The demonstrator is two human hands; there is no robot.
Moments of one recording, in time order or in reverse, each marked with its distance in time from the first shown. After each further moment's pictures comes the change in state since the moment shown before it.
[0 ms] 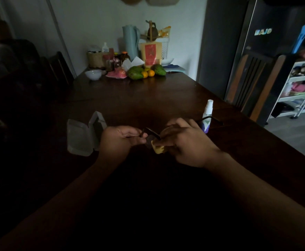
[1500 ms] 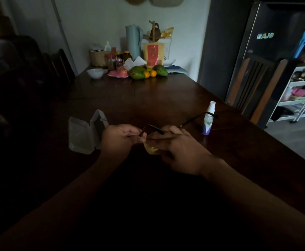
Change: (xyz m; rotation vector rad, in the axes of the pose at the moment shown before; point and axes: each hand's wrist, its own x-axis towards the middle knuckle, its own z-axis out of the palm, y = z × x) left_hand 0.001 -0.007 -0.001 -0.011 0.072 0.007; right_hand 0.005 -0.019 0.009 0.096 -0.075 -0.009
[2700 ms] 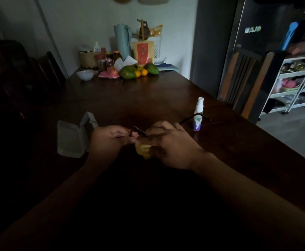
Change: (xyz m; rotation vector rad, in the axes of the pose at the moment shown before) left_hand 0.003 0.002 0.000 -0.026 -0.061 -0.031; right_hand -0.001 0.005 0.001 -0.069 0.067 0.037
